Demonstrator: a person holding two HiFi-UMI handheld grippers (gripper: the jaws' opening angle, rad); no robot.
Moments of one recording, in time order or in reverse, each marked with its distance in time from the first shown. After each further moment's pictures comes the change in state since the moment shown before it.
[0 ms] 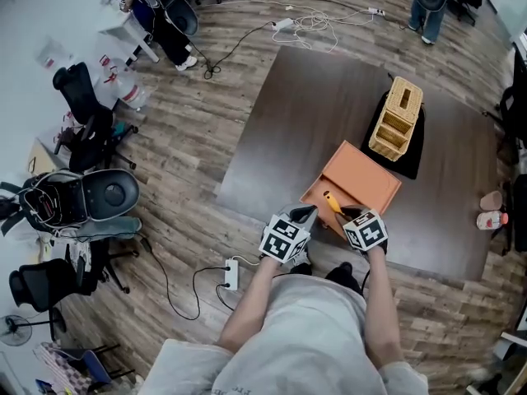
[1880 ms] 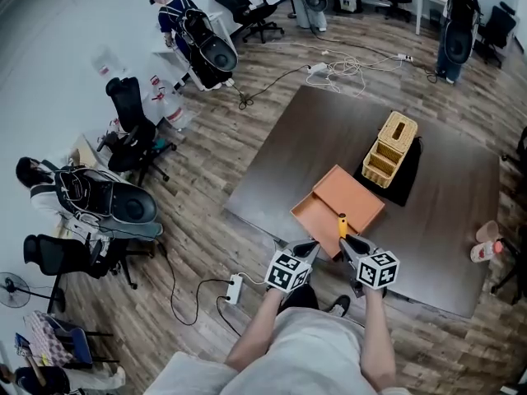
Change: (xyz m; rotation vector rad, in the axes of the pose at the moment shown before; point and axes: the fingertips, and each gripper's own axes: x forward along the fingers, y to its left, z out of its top) left arm 0.008 -0.110 -0.015 -0.090 -0.046 0.186; right arm -0.124 -0.014 -0.020 0.248 -0.533 0.226
